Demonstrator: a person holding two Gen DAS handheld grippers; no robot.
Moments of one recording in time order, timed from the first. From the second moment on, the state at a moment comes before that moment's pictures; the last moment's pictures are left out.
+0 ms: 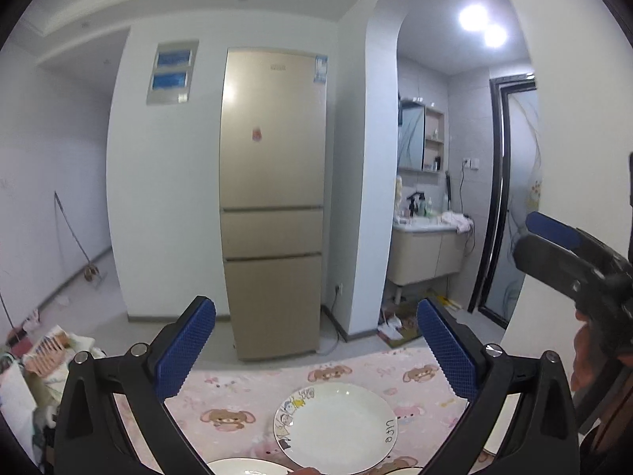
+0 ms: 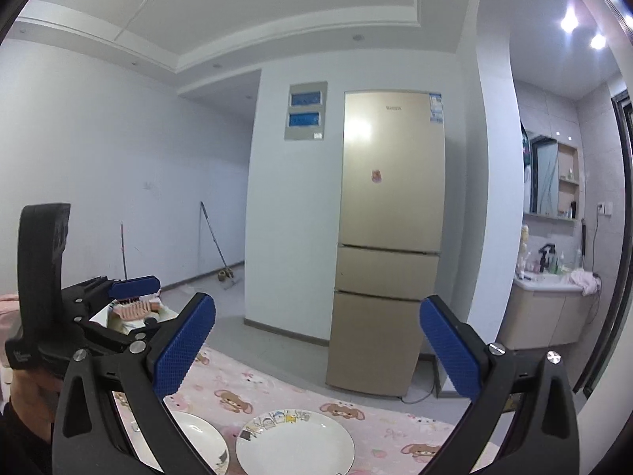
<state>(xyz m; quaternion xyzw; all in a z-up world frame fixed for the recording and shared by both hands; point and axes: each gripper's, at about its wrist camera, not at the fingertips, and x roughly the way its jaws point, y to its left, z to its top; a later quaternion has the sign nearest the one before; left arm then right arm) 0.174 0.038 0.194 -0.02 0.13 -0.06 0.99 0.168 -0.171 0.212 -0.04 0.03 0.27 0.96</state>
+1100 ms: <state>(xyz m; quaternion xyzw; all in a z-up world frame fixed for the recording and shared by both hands) 0.347 0.078 -0.053 -0.10 0.46 -0.06 0.88 0.368 -0.173 -0.022 -0.02 0.43 0.21 0.88</state>
